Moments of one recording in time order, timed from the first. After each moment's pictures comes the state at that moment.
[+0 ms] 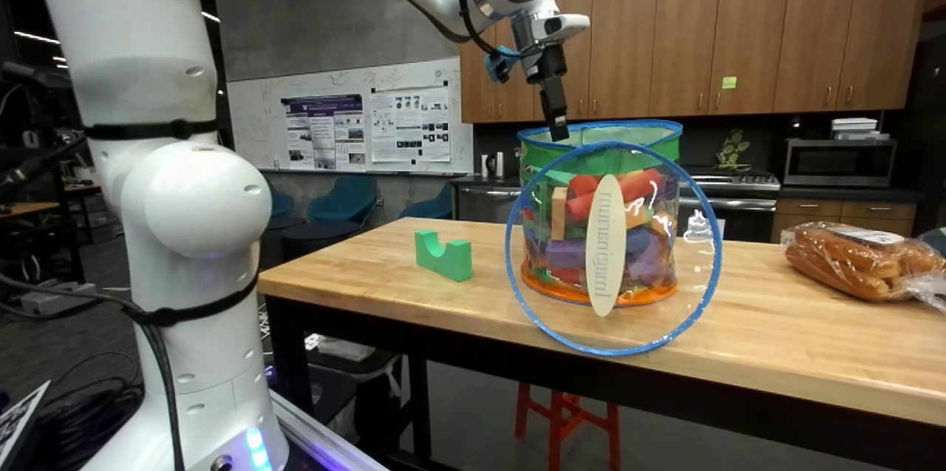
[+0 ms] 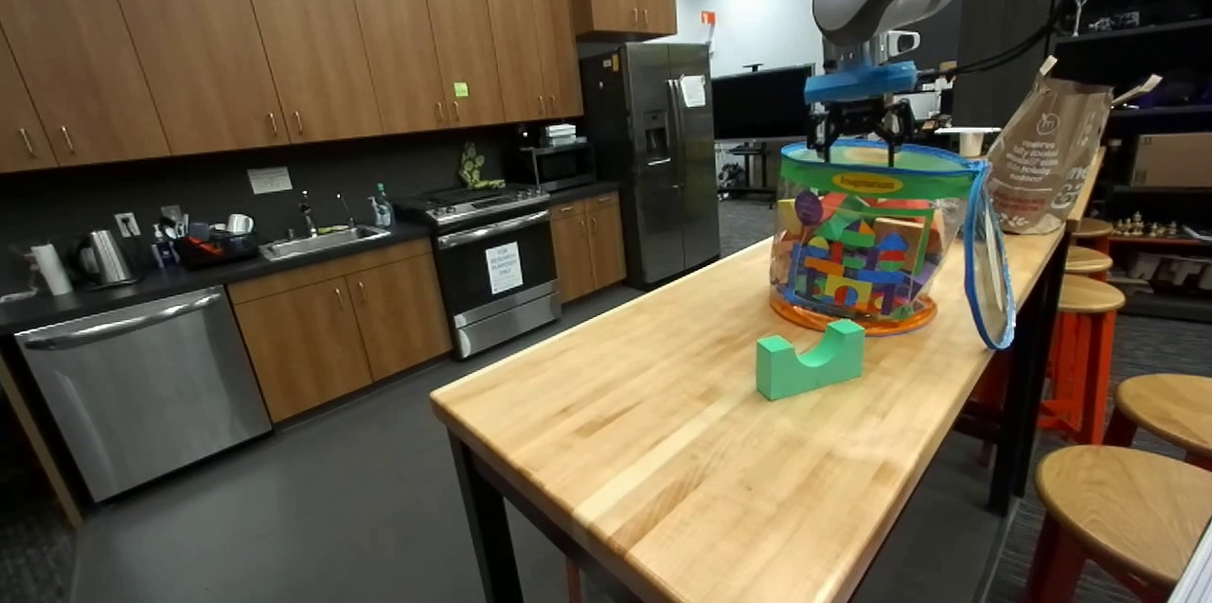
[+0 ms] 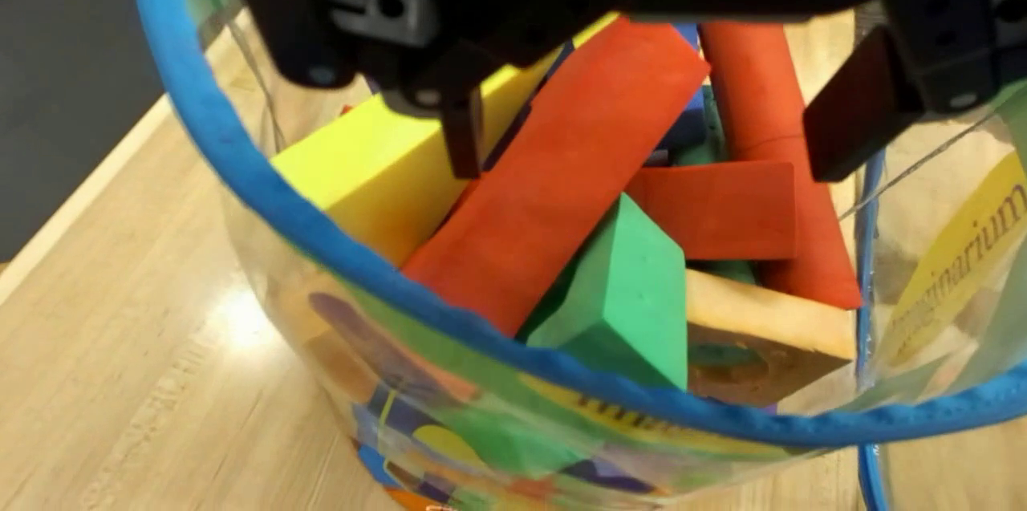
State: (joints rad) arm -0.15 -0.10 -0.15 -1.95 -0.23 1.99 0.89
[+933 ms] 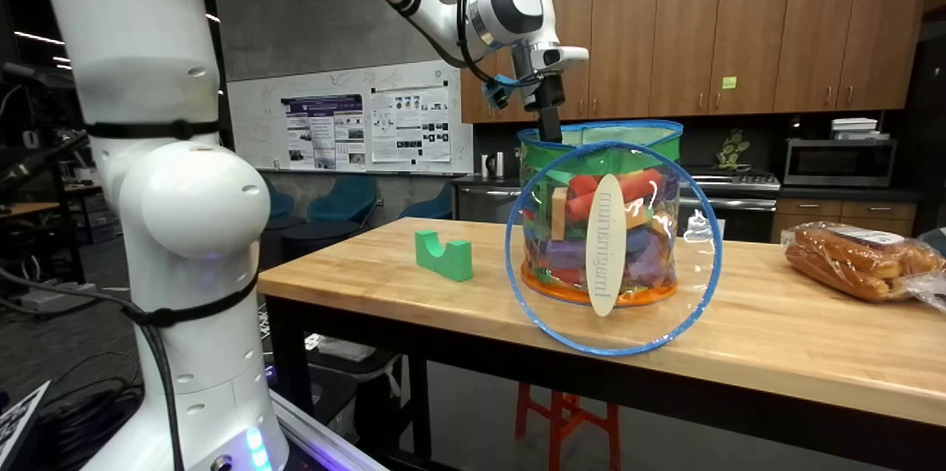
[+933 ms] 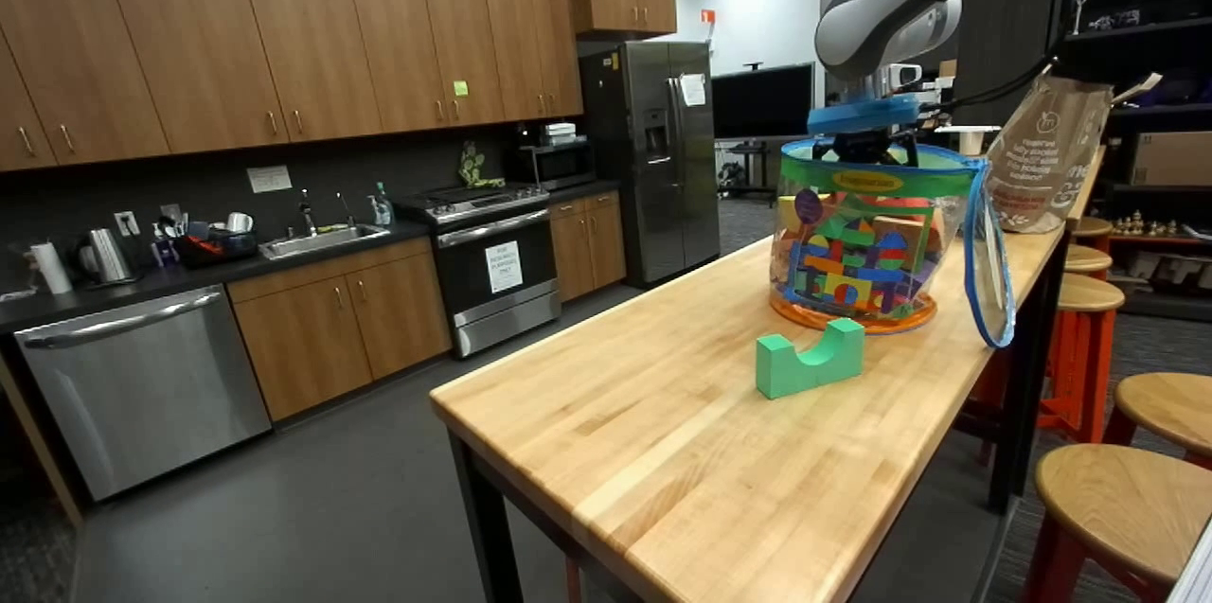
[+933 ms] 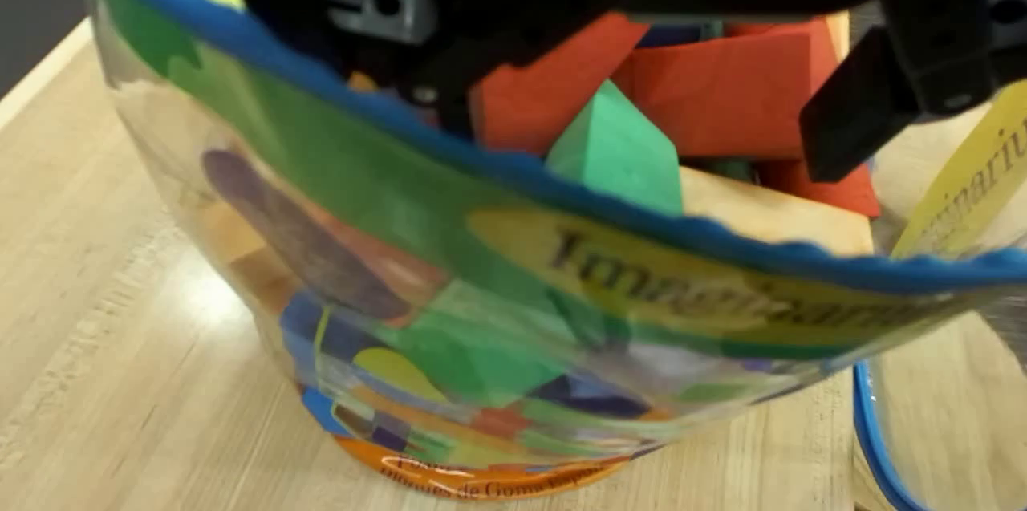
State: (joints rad) arm -0.16 -0.08 -0.15 -2.04 -0.23 2.04 0.91
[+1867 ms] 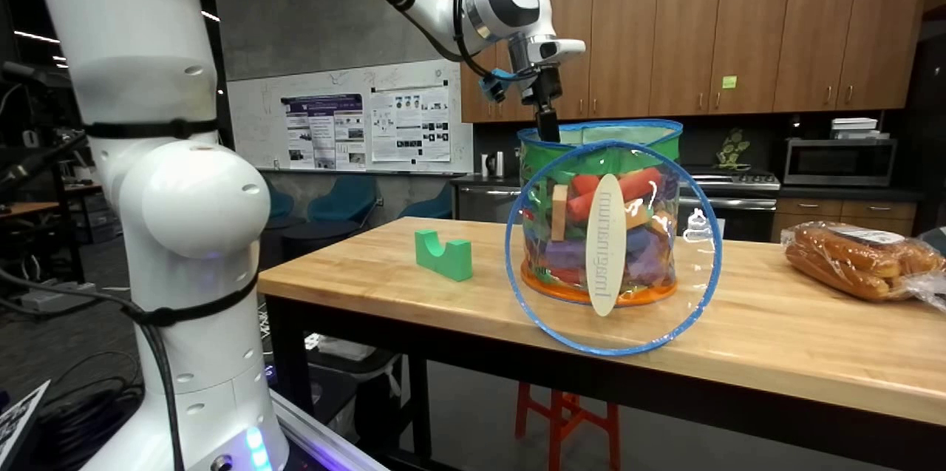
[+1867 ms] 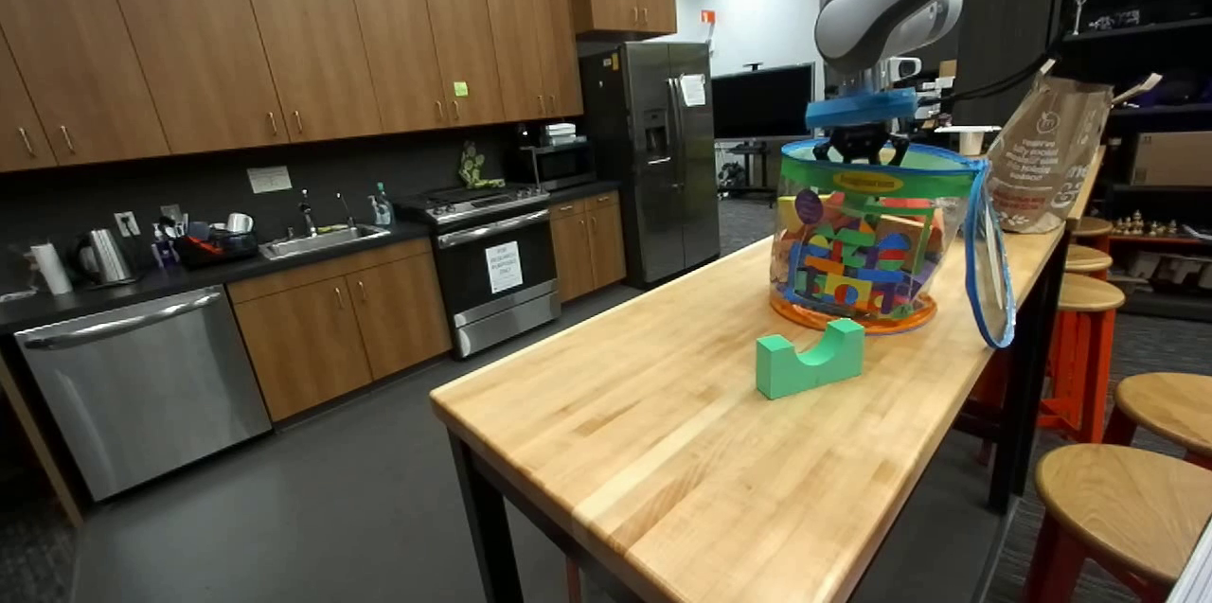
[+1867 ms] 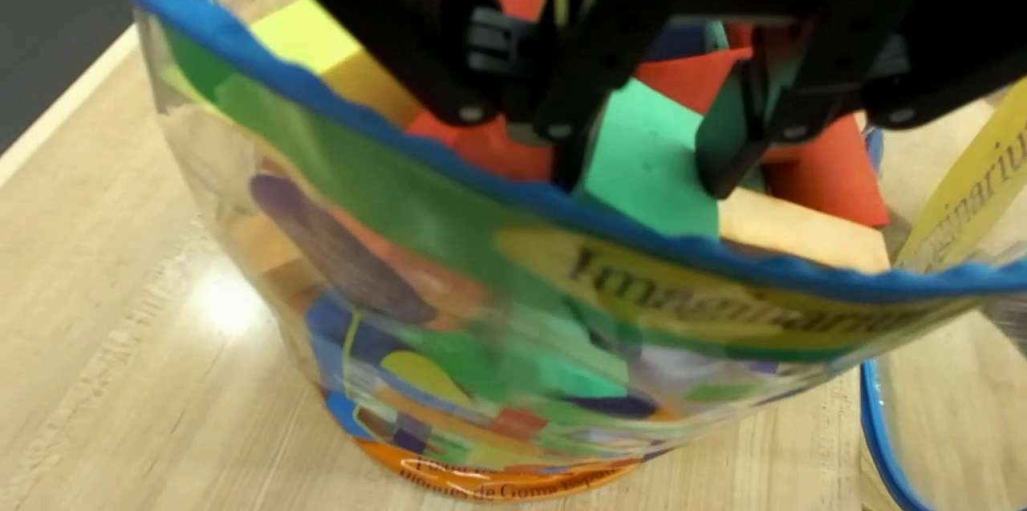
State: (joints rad) arm -0.16 -0.10 -0.14 -2.04 -0.23 2.04 0.91
